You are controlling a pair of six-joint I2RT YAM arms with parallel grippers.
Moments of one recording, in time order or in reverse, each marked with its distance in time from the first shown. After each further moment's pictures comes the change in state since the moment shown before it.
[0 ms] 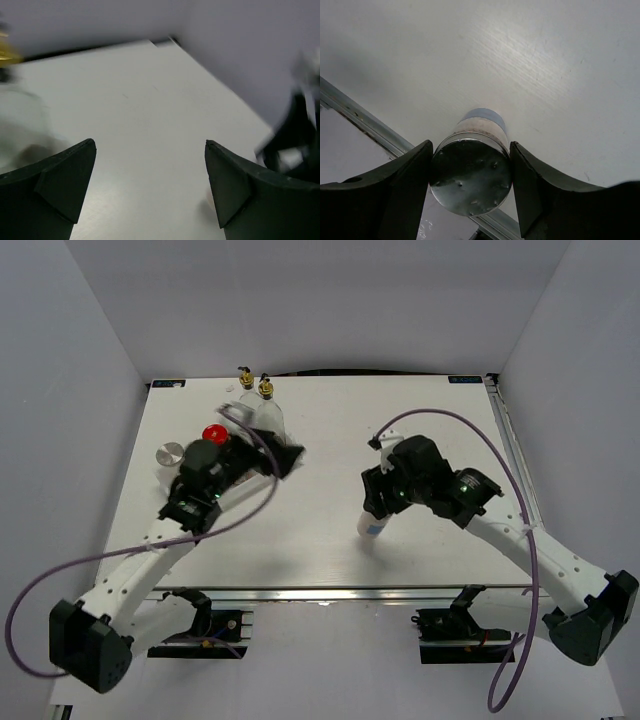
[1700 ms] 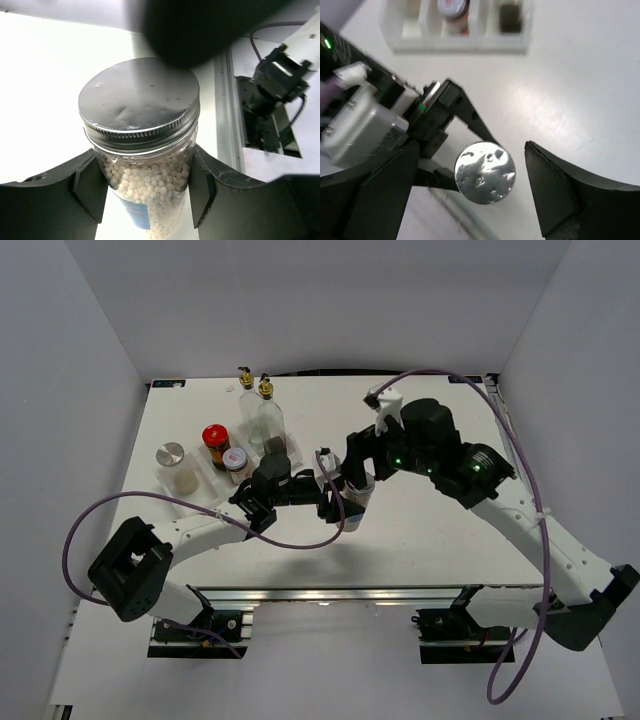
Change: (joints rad) left arm -0.370 0.441 -0.049 0.385 0.488 0.292; right arm 0.009 0.119 0.344 0.045 -0.127 0.017
